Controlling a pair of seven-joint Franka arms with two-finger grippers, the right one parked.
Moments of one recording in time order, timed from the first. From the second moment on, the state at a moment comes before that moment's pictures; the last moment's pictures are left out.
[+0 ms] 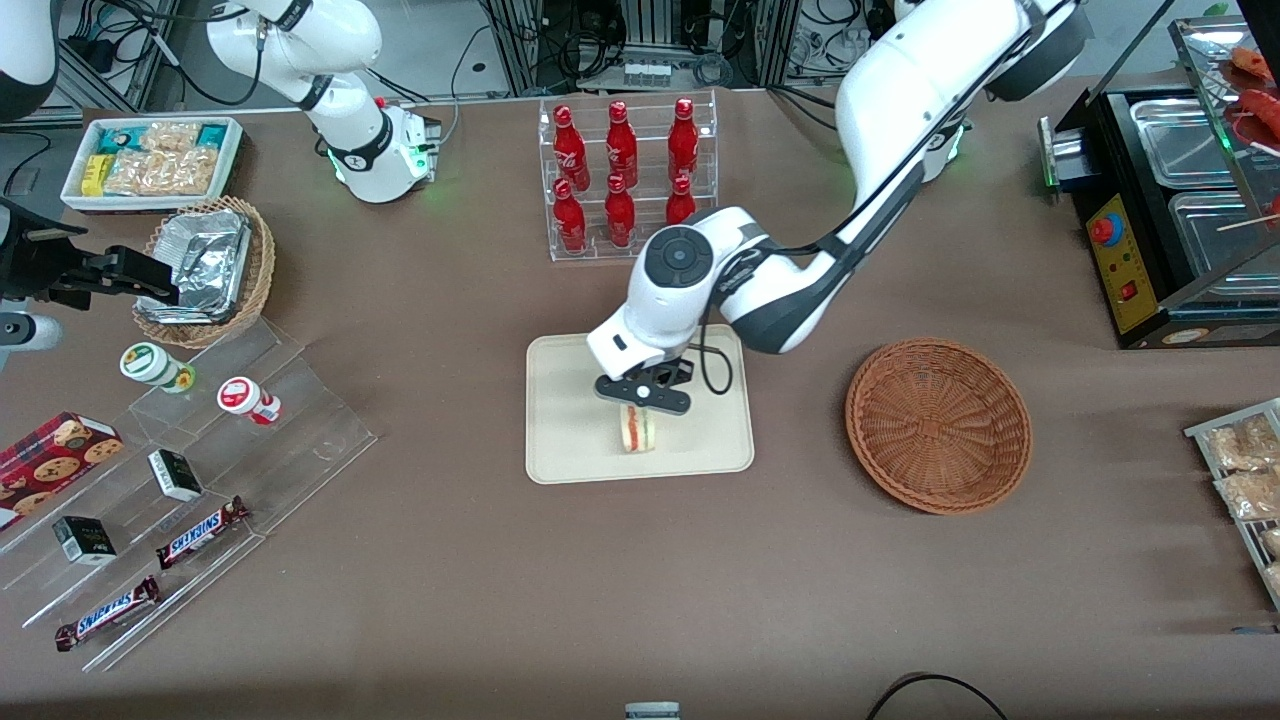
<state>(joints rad) -0.36 0.74 -0.55 -1.49 0.36 2.27 -0.77</state>
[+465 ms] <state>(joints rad) -0.38 0.81 -0.55 -1.48 0.41 2.30 -0.83</state>
